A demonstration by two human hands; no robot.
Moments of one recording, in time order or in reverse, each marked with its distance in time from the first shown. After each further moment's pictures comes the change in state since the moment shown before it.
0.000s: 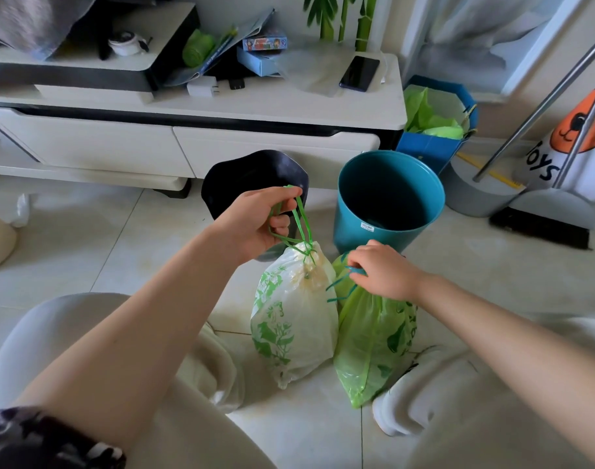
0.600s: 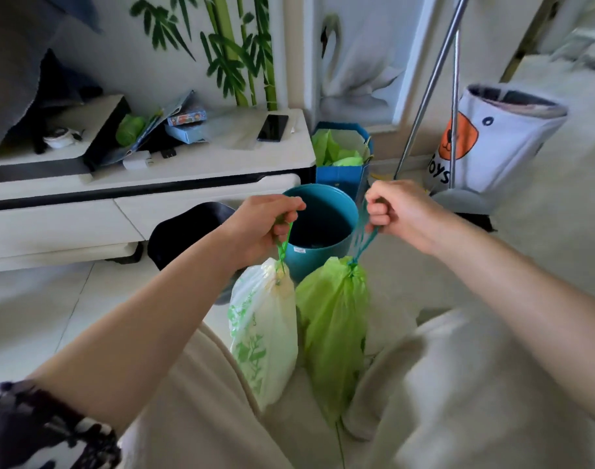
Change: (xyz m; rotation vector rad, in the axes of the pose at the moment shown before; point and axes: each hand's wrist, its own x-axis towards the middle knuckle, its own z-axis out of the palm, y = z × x) left_hand -0.027 0.009 0.122 0.342 -0.255 0.176; right_hand -0.116 0.005 -0.166 1.415 0.501 0.483
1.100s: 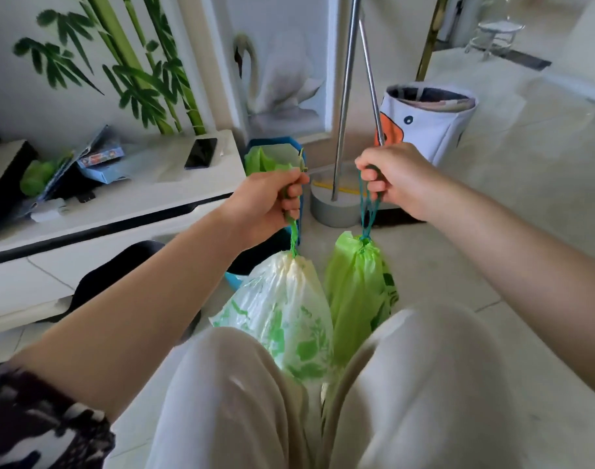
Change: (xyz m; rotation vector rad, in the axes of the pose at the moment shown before) left_hand 0.066 0.052 0.131 -0.108 -0.251 -0.009; right_hand 0.003 -0.054 -0.117 -0.100 0.329 -0.080
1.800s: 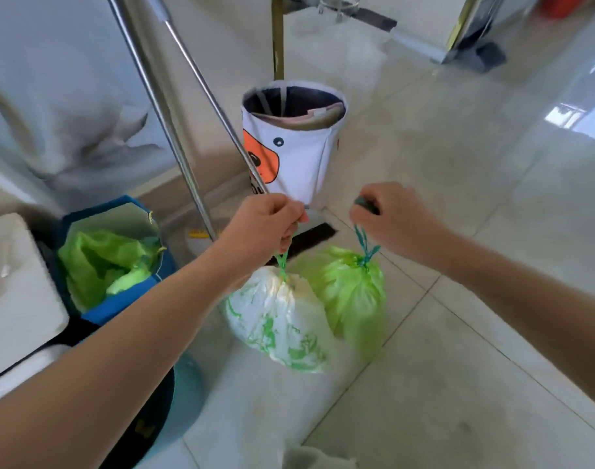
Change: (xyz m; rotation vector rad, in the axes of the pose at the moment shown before) left_hand 0.267 0.026 0.165 0.488 -0.314 0.032; right_hand 0.153 0.008 -0.202 -0.887 0.364 -0.039
